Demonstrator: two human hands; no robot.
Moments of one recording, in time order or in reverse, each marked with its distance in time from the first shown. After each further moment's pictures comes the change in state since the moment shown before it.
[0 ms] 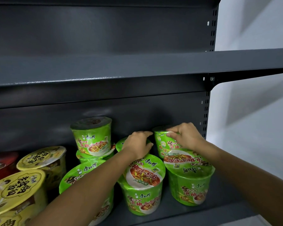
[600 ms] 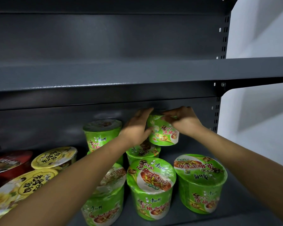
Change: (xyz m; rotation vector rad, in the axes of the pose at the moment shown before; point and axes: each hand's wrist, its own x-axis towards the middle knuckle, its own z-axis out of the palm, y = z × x) left_hand 0.007 -0.021 -0.061 -0.067 0.193 0.100; right_hand 0.032 -0.067 -0.028 0.121 0.131 -0.087
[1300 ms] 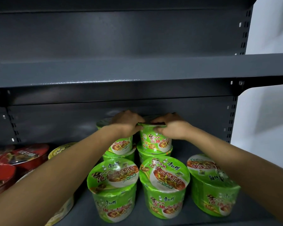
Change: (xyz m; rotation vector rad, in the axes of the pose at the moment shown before) left_hand -0.009 -0.050 -0.047 0.375 -0.213 -0.012; right_hand 0.009 -0.040 0.045 -0.207 -0.336 -0.121
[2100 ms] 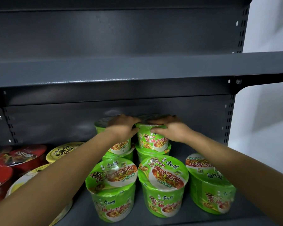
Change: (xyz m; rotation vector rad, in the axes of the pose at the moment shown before) left_hand -0.006 -0.007 0.017 -0.047 -0.004 -0.071; right_hand -0.006 0.011 0.013 0.170 0.070 -0.094
